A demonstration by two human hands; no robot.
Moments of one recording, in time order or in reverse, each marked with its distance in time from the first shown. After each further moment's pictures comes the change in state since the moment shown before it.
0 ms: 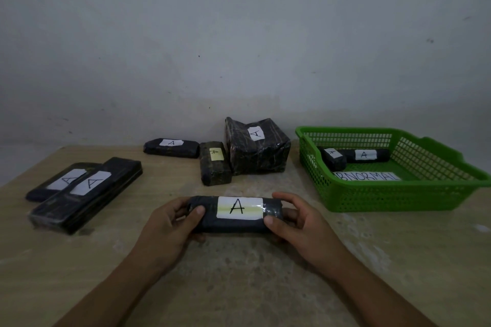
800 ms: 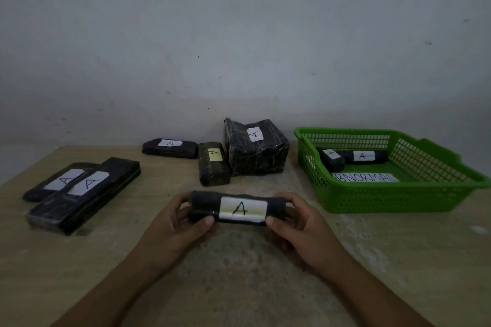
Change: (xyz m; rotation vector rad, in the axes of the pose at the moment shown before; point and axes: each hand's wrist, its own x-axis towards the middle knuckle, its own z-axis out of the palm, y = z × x) left_hand -0.006 0.009 -0.001 -0.171 -0.123 -0.069; right_hand -0.002 -0.003 -0.001 -0.035 0.006 -0.068
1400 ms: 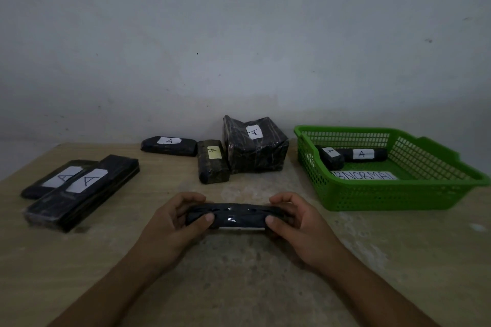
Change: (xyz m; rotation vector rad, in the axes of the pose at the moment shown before) left_hand 0.000 -0.001 0.006 -0.012 0.043 0.075; right_hand 0.005 0.010 -0.002 -0.023 0.009 0.013
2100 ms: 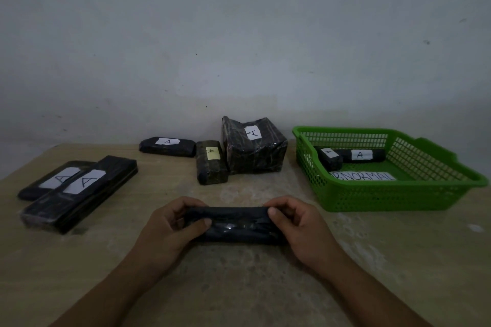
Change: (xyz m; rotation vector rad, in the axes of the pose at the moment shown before) left_hand -0.001 0.000 -0.001 -0.004 -0.027 0.030; right_hand 0.002 -0.004 0.005 -0.056 0.085 -0.069
